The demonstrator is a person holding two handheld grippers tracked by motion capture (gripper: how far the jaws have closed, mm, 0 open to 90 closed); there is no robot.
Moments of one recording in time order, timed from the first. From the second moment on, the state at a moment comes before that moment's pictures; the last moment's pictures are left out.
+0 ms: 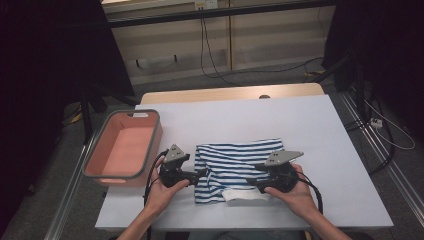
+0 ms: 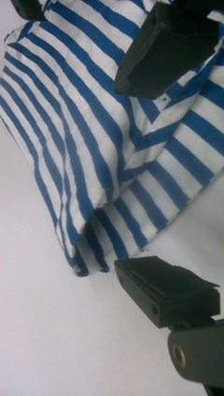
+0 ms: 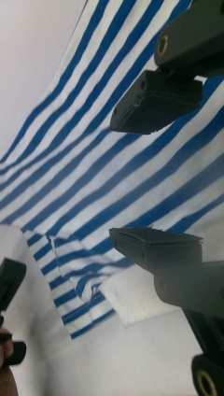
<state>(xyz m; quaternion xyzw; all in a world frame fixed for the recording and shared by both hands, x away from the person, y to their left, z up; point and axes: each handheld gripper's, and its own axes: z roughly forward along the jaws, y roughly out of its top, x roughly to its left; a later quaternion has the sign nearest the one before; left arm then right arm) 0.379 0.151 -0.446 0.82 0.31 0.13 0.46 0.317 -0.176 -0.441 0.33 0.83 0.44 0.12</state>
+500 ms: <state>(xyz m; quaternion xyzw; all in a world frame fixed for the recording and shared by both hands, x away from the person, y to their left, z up) 0.390 0.146 -0.436 0.83 0.30 0.14 0.46 0.312 -0.145 -0.437 0.30 0.84 0.44 0.10</state>
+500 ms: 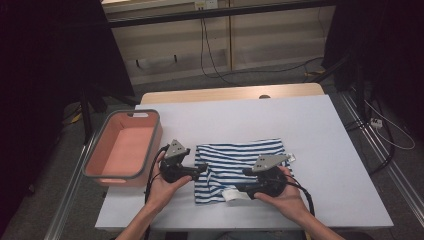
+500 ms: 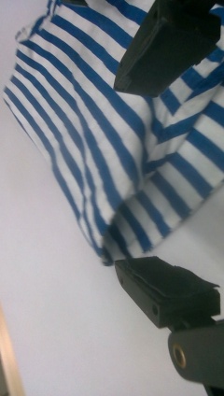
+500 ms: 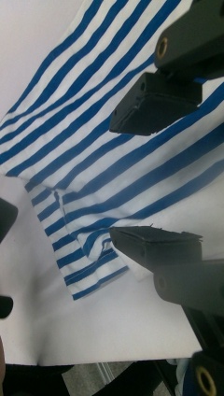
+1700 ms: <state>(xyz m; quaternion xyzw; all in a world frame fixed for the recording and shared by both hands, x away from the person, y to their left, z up) 0.456 0.138 -0.463 0.85 0.34 0.09 0.39 0.325 -0.070 -0.450 0.24 0.87 0.42 0.07</state>
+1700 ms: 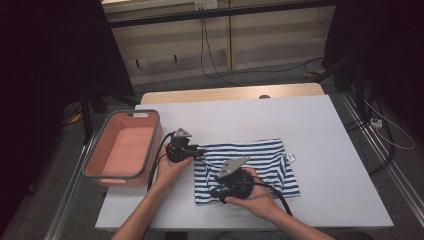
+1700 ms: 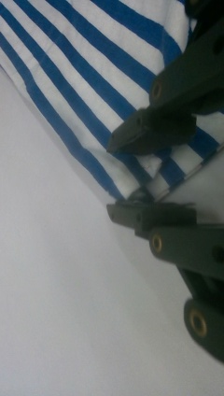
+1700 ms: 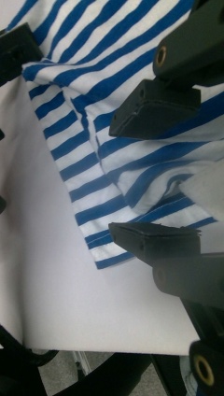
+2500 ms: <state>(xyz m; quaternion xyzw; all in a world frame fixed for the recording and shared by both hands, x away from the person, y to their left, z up) 0.459 0.138 -0.461 0.83 0.36 0.08 0.42 0.316 -0.040 -0.460 0.25 0.89 0.38 0.06</state>
